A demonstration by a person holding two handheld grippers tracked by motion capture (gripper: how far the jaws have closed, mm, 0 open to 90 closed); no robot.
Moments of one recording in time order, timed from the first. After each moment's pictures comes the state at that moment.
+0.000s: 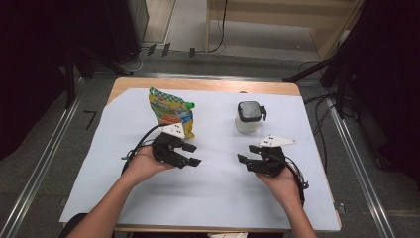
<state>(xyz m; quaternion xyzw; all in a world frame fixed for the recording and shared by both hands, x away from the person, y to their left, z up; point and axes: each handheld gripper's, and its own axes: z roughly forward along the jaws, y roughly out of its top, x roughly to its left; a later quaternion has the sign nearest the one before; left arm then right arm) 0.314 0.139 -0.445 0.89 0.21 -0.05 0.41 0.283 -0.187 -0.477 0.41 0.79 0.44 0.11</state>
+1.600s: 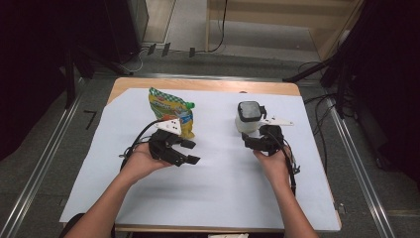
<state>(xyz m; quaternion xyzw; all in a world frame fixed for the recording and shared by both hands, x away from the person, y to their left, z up) 0.313 0.145 -0.431 0.88 0.20 -0.04 0.43 0.343 -0.184 -0.478 0.52 0.73 0.39 0.20</state>
